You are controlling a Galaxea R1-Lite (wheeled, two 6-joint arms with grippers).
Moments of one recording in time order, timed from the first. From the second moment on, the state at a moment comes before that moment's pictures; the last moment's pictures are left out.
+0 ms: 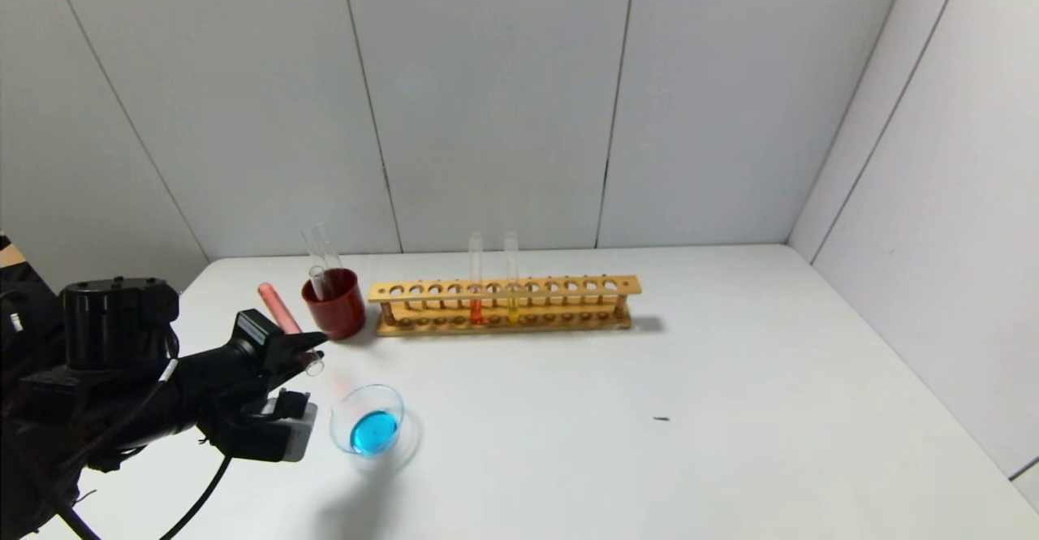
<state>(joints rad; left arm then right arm) -0.05 1.68 -0.40 -0.84 -0.40 1.92 0.00 0.00 0.00 0.00 0.00 0.00</state>
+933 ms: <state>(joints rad) -0.11 1.74 -0.45 -0.84 -0.40 2.02 0.00 0.00 0.00 0.00 0.00 0.00</state>
